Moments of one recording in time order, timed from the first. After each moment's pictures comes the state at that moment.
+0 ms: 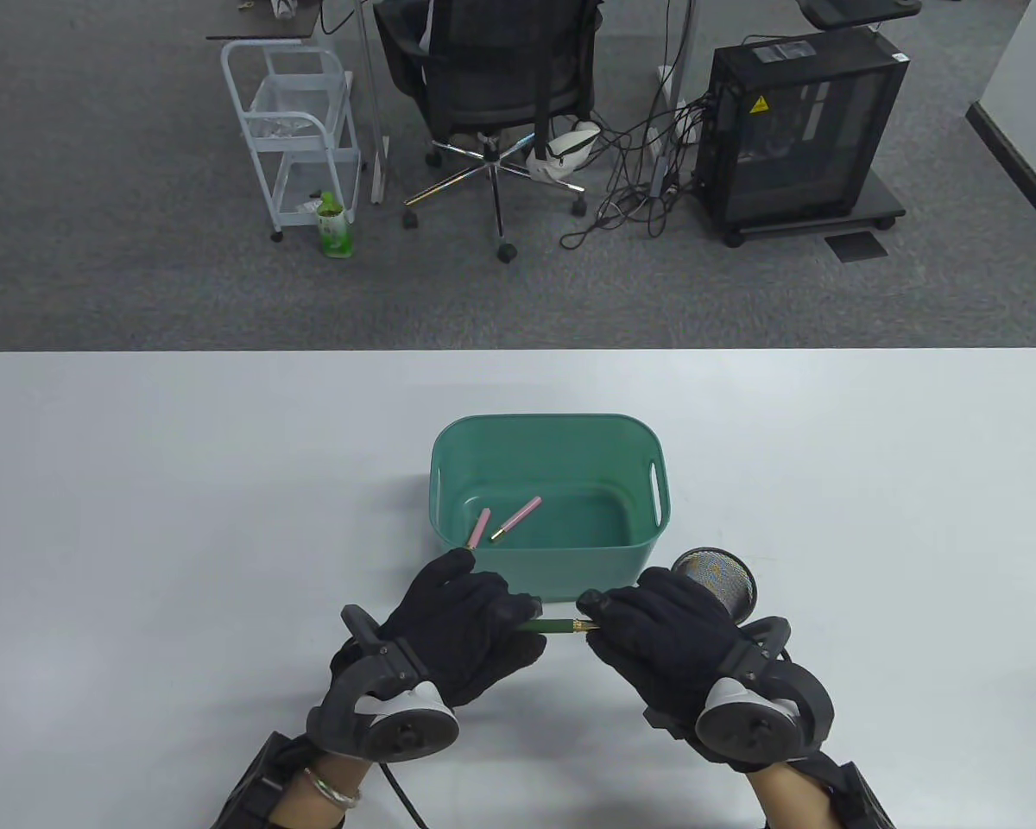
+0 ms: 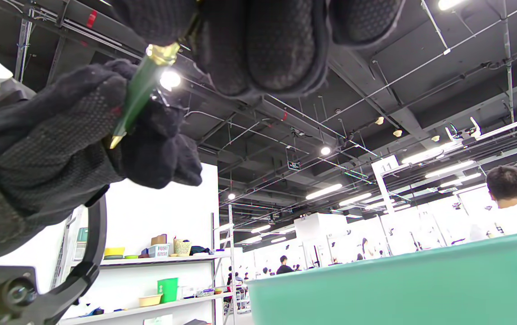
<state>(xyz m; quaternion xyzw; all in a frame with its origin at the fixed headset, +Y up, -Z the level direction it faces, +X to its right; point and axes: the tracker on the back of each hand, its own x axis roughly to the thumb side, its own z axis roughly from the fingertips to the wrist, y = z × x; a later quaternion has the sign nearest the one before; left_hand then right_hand) -0.122 -0.618 -0.232 0.27 -0.41 0.12 0.86 0.134 -0.629 -0.232 0.33 -0.32 0.85 0.25</state>
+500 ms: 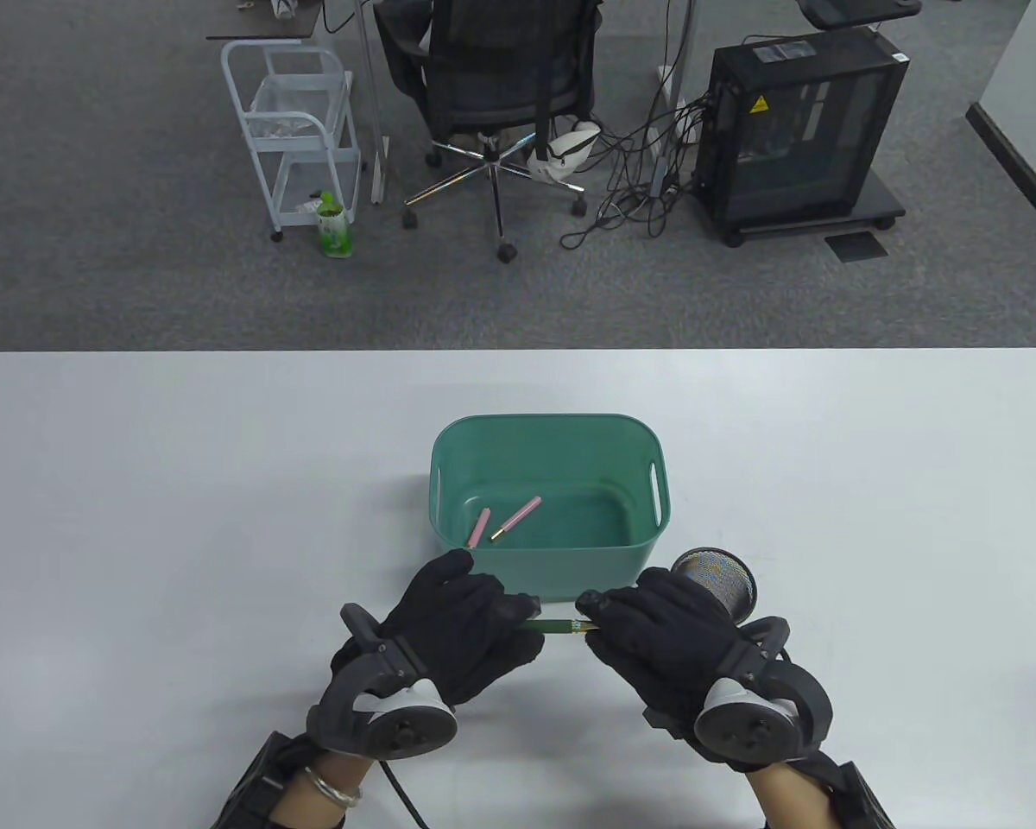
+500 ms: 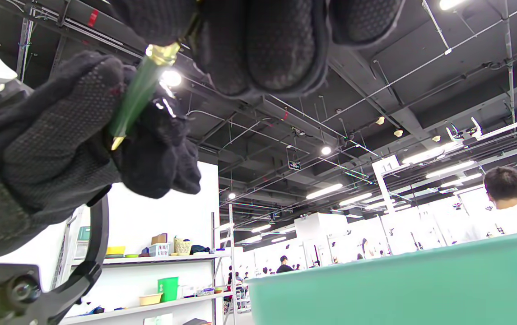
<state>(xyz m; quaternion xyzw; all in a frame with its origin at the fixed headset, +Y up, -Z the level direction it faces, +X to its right) -0.123 -0.618 -0.234 0.27 -0.41 0.12 0.86 0.133 -0.629 -0.232 0.33 -0.32 0.85 0.25</state>
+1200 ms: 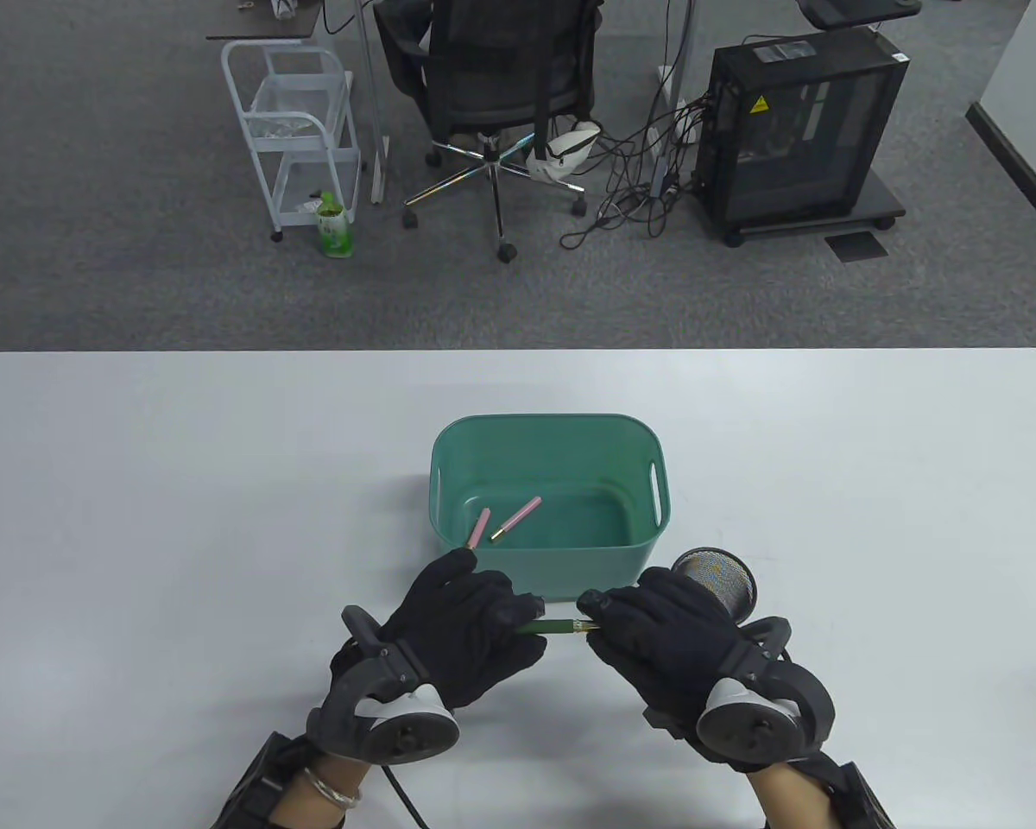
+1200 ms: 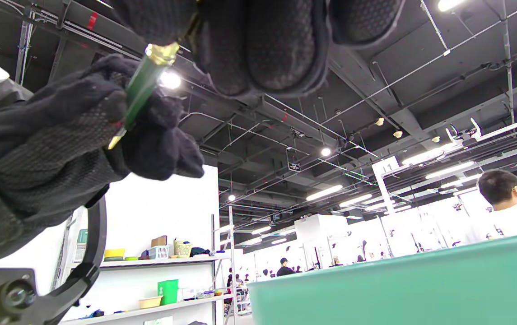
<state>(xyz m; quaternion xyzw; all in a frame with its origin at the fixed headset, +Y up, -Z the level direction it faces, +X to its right) -0.122 -0.618 -0.231 0.28 -0.42 0.11 0.86 0.134 -0.629 -0.232 0.33 -0.32 0.85 0.25</state>
